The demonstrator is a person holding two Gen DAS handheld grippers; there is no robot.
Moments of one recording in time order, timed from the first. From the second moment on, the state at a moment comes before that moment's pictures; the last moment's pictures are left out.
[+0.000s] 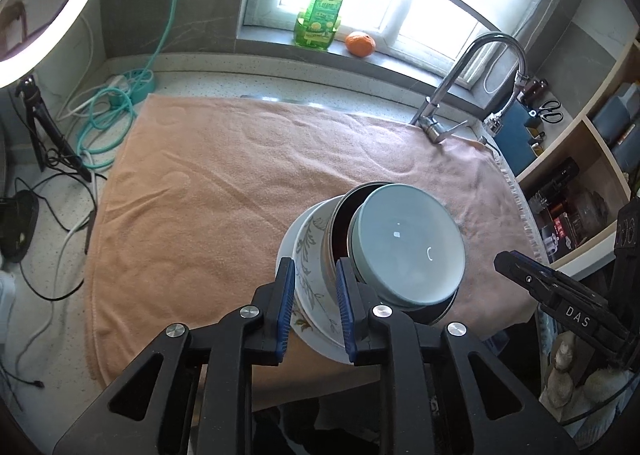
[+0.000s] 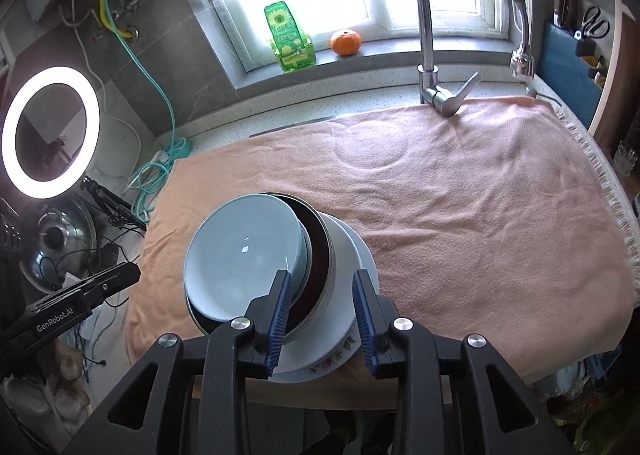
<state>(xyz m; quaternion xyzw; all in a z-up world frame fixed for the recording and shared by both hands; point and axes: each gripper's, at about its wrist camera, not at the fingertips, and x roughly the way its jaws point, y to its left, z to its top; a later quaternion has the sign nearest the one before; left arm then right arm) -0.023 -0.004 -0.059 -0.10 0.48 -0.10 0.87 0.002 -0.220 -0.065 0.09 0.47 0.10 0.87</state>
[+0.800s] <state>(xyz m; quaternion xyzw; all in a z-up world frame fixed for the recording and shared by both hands) -0.083 -0.046 -0.029 -0.04 0.41 -0.02 0.91 -0.047 -0.228 -0.039 0.04 0.40 0.12 0.91</state>
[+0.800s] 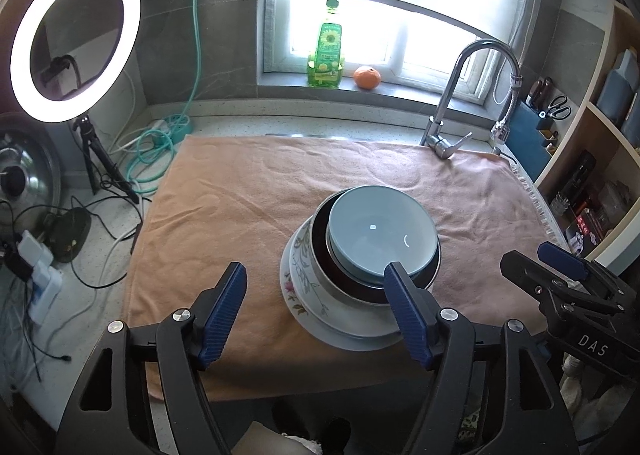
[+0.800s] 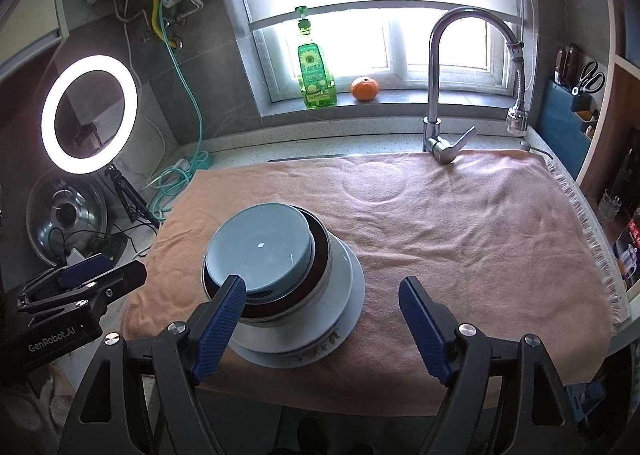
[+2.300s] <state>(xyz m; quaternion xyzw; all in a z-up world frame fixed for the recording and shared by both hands) -0.098 -0.047 -0.020 -0.05 0.41 -0.03 0.91 -0.060 -0.232 -0.037 0.05 0.40 0.12 0.91</state>
